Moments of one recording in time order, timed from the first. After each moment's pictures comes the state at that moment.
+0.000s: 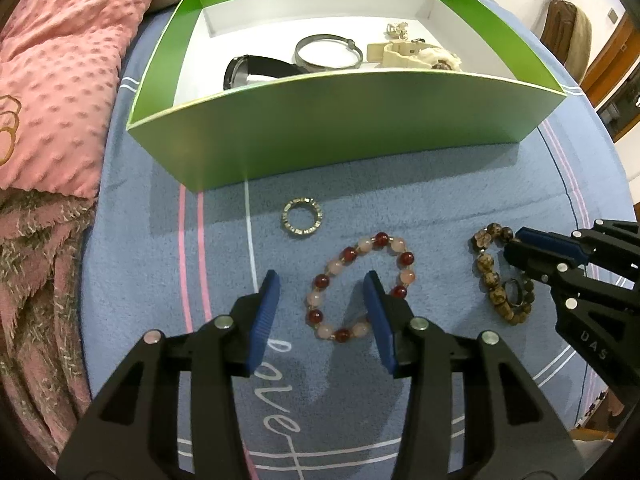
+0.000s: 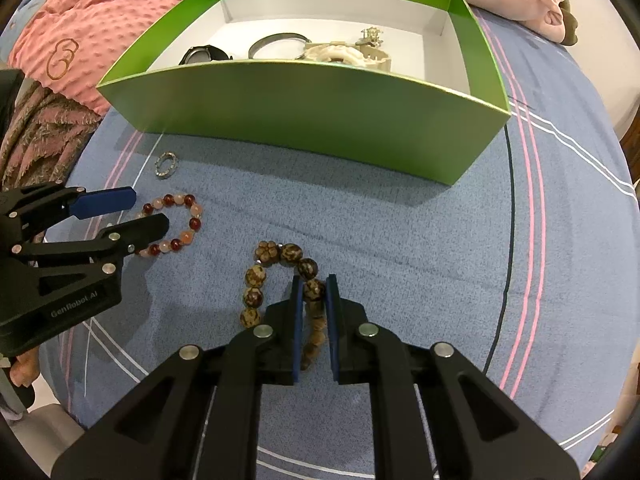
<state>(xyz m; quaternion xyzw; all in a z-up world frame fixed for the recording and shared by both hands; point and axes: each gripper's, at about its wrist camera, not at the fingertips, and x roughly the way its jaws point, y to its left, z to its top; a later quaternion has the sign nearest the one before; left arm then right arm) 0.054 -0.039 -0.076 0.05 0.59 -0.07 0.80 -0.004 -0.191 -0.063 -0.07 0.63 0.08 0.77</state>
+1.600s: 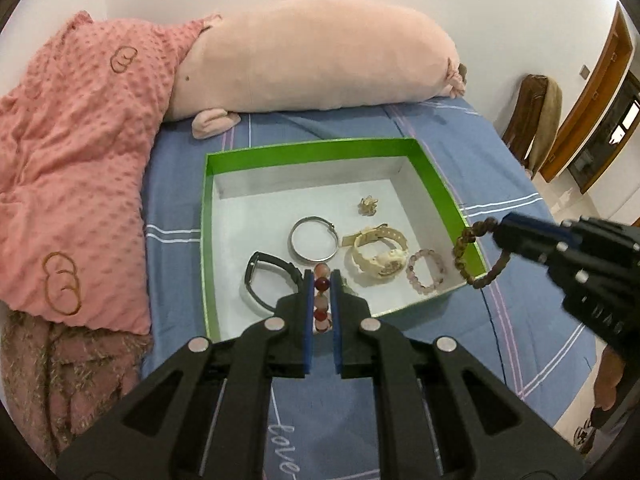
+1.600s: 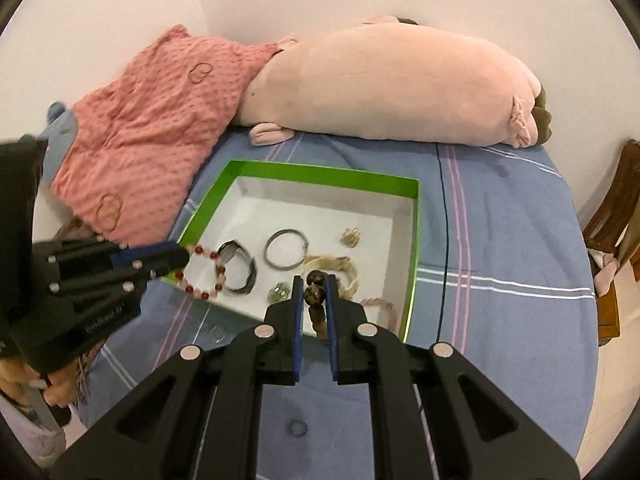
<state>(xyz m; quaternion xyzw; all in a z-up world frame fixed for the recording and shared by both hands) 0.114 -0.038 0.052 0.01 0.49 -0.11 0.87 0.066 -0.196 0.083 -0.04 0.50 0.09 0.86</state>
